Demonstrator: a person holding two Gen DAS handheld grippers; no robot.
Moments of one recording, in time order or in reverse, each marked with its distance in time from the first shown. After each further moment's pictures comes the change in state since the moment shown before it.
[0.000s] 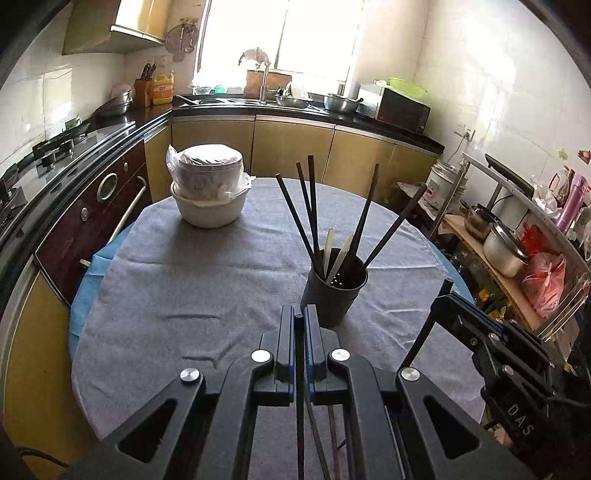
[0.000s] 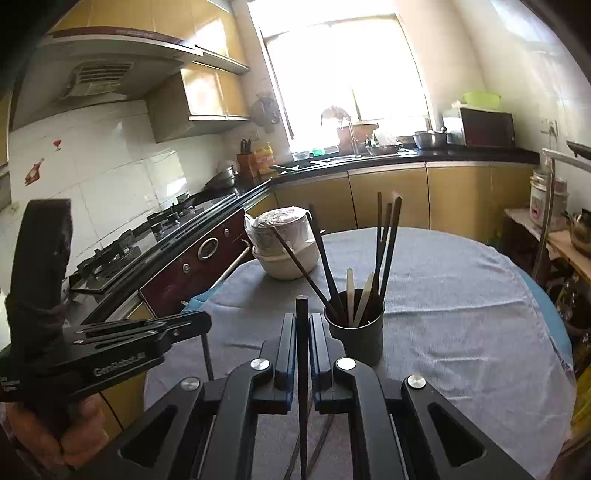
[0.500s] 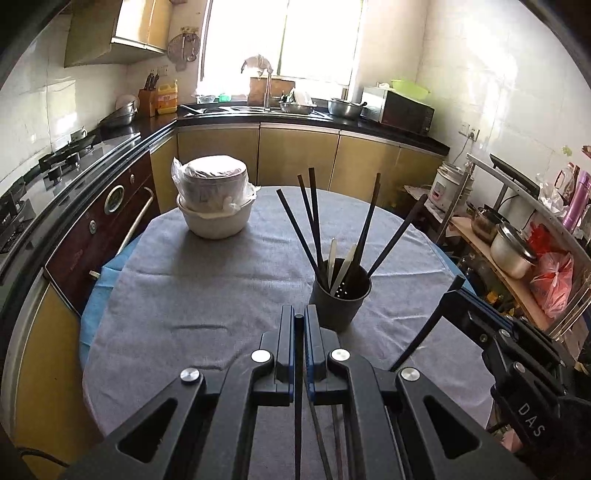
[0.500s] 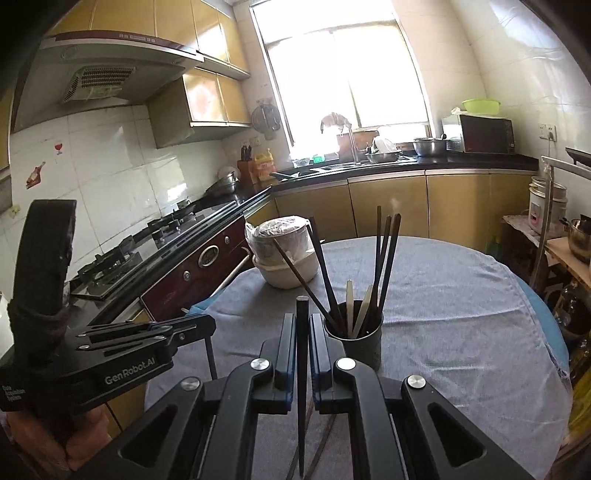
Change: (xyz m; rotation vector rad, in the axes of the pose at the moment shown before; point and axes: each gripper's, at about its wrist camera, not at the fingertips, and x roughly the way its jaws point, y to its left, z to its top) left arm -0.007 -0.007 0.008 0.023 -0.026 0.042; right arm -0.007 -0.004 0.009 0.008 -0.030 0.000
